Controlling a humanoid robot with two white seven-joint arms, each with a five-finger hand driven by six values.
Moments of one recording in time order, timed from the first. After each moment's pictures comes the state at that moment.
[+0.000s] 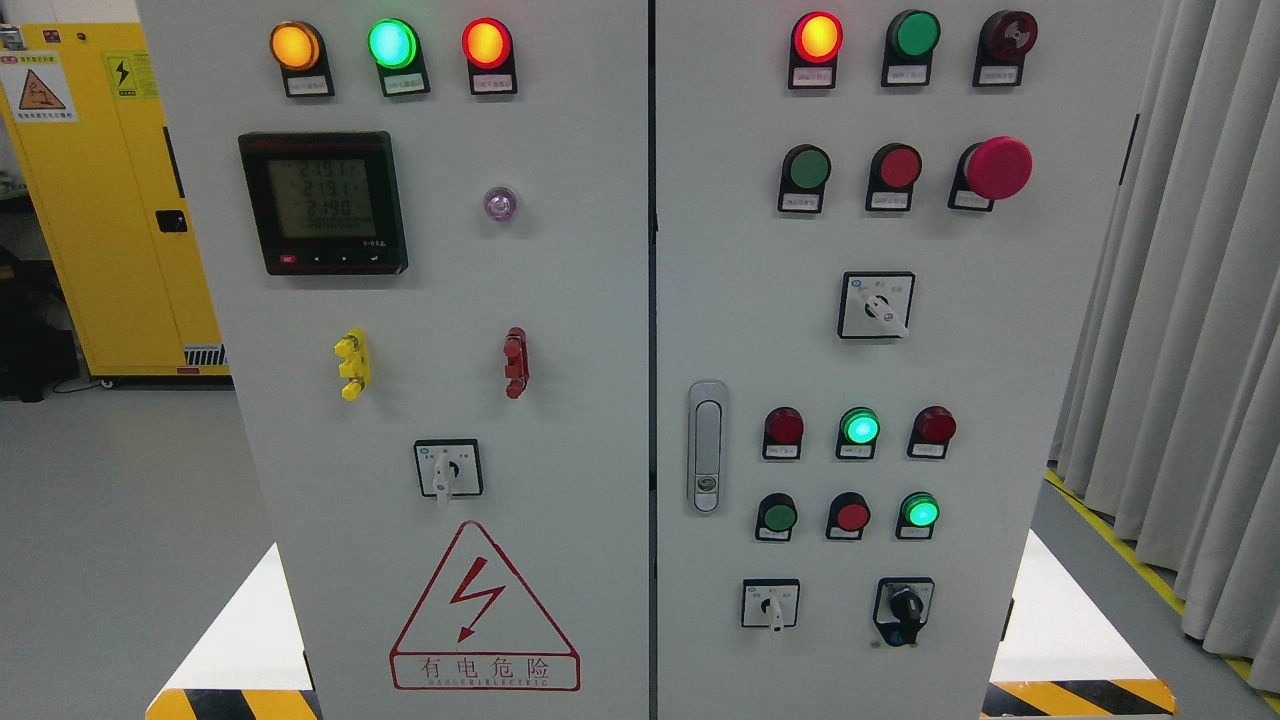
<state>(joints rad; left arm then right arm) 0.10 -0.04 -0.08 -0.14 0.08 -0.10 -0.14 0.12 0.12 0.05 -0.13 0.00 -0.09 -0.24</state>
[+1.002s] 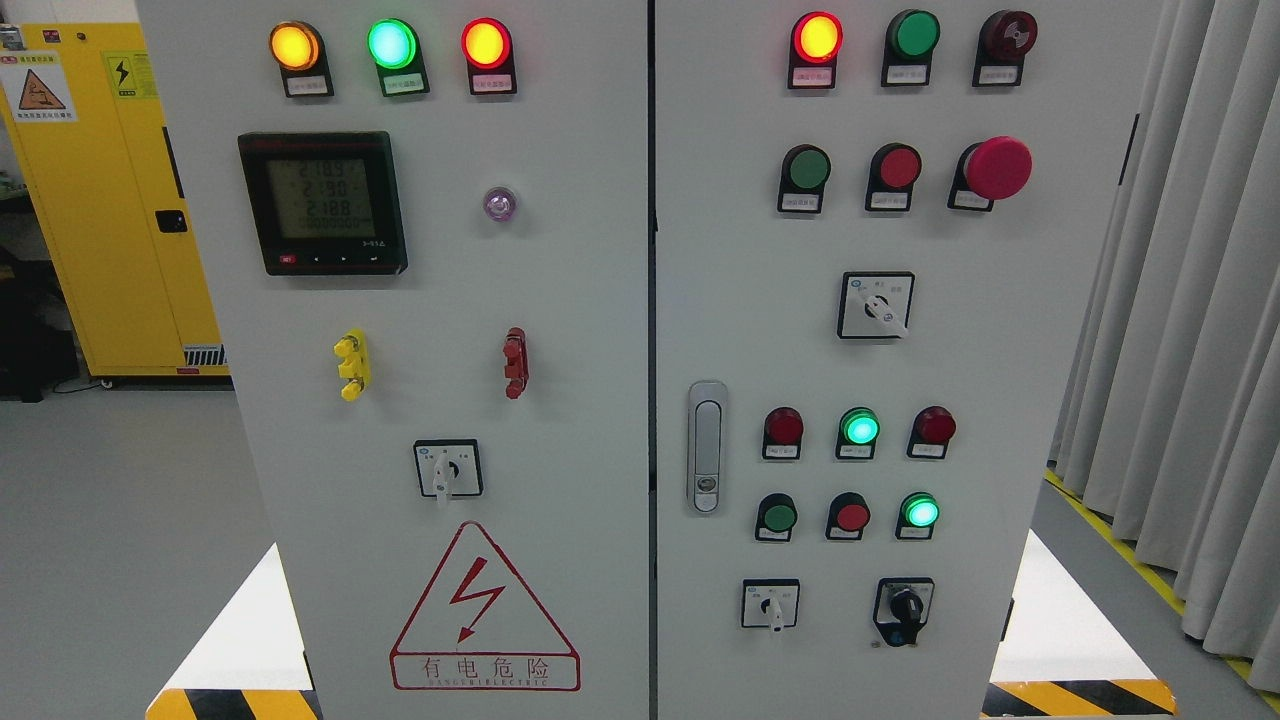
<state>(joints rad) 0.22 -0.01 -0.05 -0.38 0.08 -0.16 -0.01 0.12 0.12 0.05 -0.13 0.00 -0.09 -0.24</state>
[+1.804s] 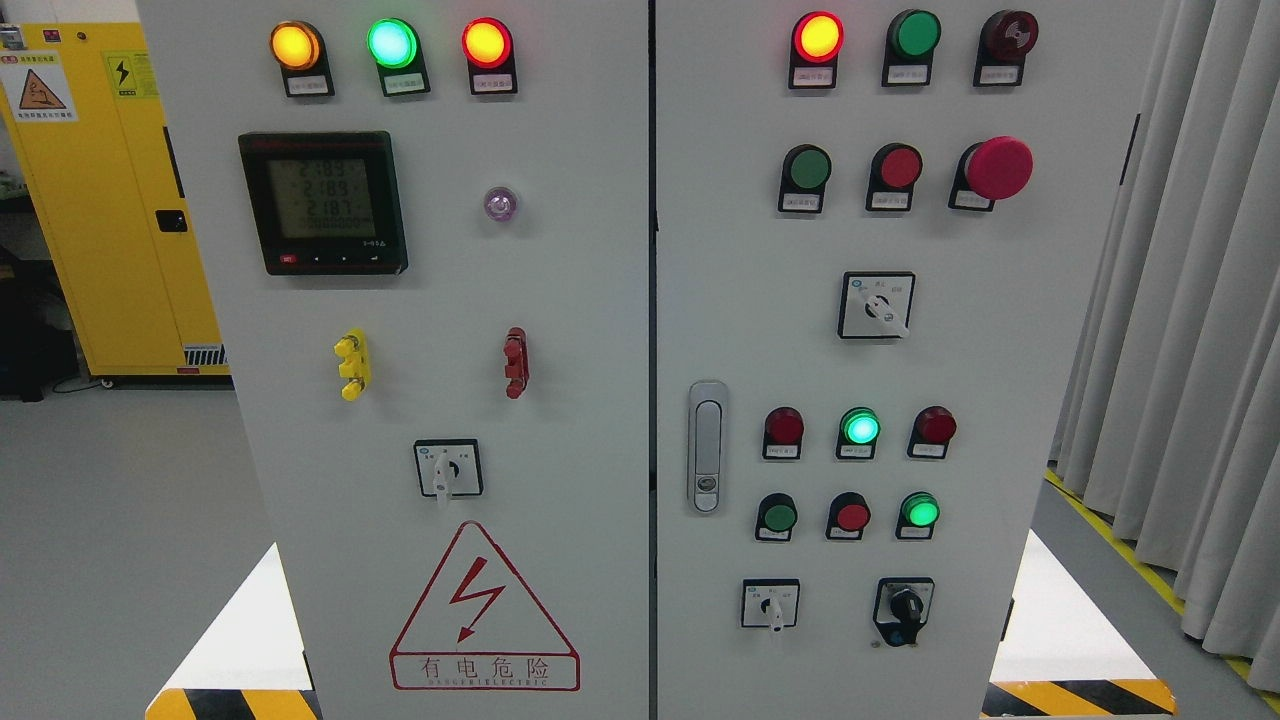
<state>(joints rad) 0.40 0.03 0.06 -1.26 0.04 -0.16 0.05 0.12 0.12 0.05 -0.13 0.00 -0.09 -0.24</state>
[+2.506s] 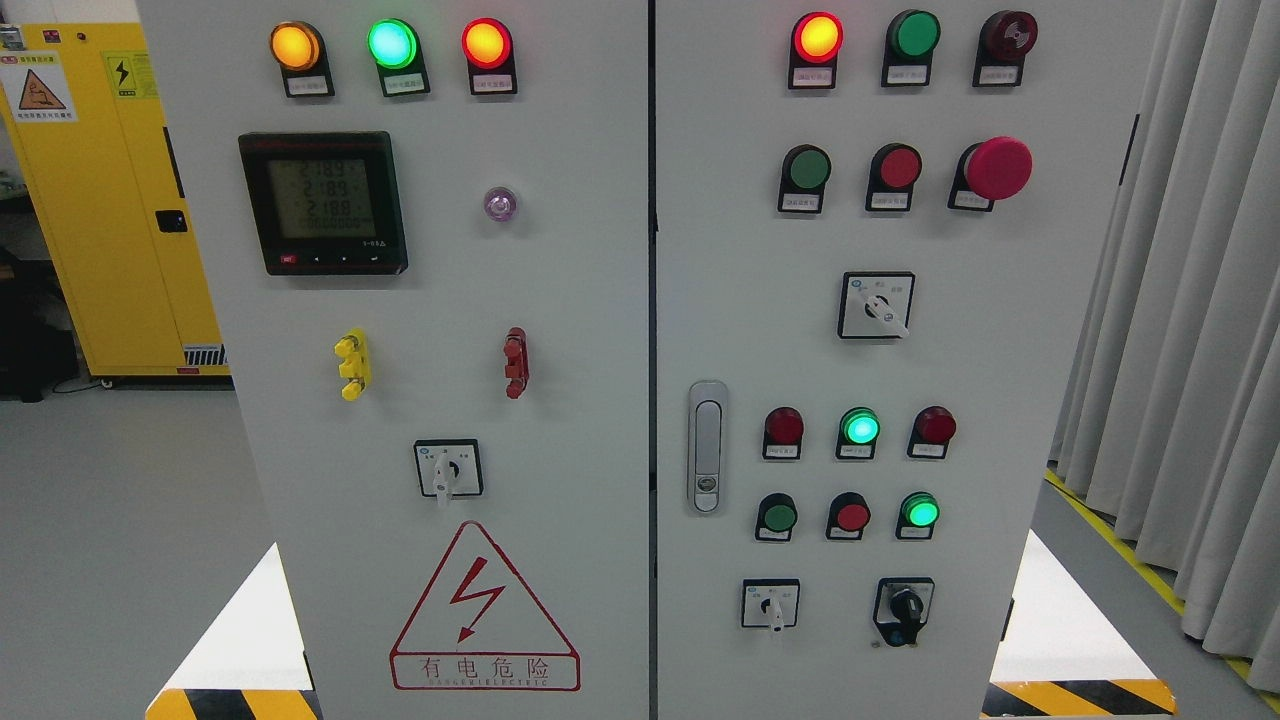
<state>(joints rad) 0.36 0.03 0.08 -1.75 0.00 -0.13 0.12 0.12 0.12 0.05 -0.13 0.00 -0.09 -0.24</state>
